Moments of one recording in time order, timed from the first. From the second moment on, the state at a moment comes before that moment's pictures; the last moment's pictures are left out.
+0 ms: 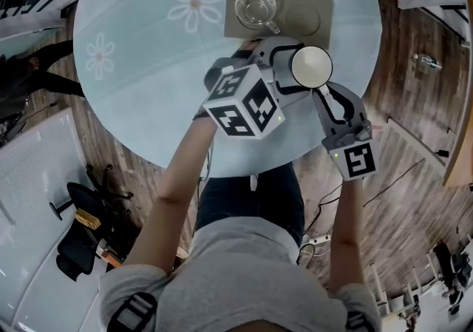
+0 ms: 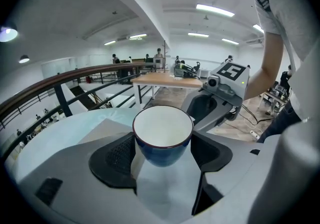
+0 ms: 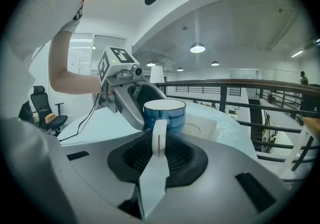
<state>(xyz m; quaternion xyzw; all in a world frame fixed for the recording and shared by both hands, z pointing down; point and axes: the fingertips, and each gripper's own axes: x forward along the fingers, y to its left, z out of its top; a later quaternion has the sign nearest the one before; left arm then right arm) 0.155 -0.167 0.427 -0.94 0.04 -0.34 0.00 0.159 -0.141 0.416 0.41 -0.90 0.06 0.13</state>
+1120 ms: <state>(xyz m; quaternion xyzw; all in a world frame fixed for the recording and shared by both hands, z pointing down) 0.164 -0.150 0.495 -0.93 0.04 -0.37 -0.02 0.170 -0.124 0.489 0.39 -0.90 0.06 0.20</state>
